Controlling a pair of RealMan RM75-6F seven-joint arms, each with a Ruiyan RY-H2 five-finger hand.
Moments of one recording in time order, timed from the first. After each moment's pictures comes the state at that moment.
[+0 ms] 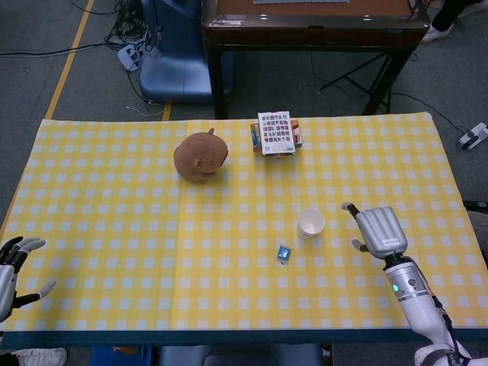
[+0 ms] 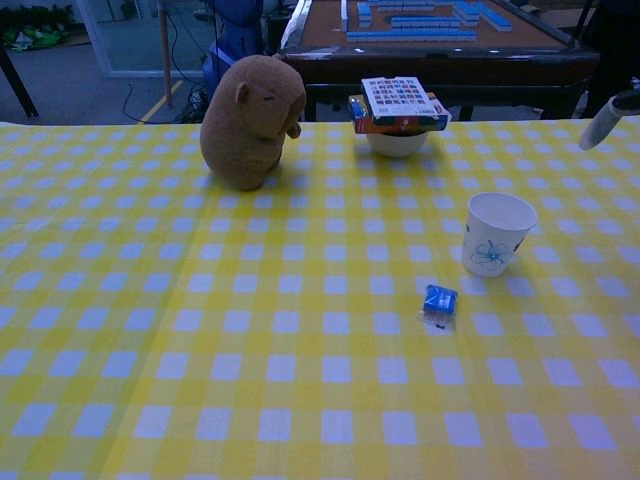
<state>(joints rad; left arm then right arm) -0.04 -1.09 -0.04 -1.61 1.51 1.54 -0.08 0.42 -1.16 0.18 -1.87 -1.18 1.14 -0.64</state>
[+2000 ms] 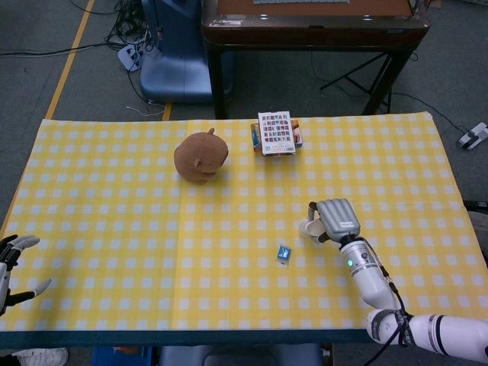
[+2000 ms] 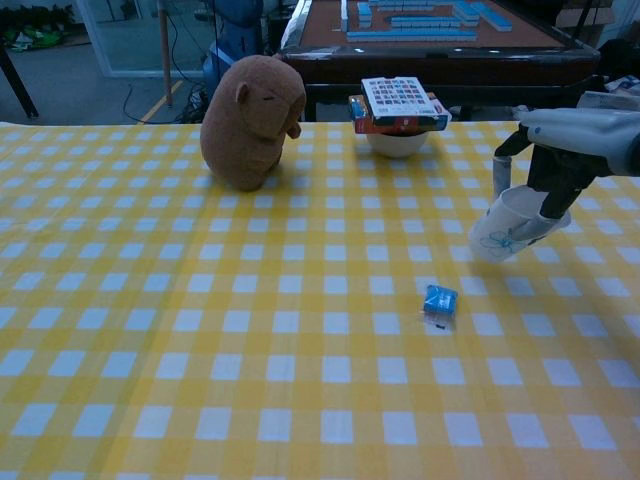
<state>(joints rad) -0.05 -1.07 -0.05 -1.60 1.50 1.52 -0.15 0.69 -1.33 0.16 -1.78 -0.81 1.07 -0.53</state>
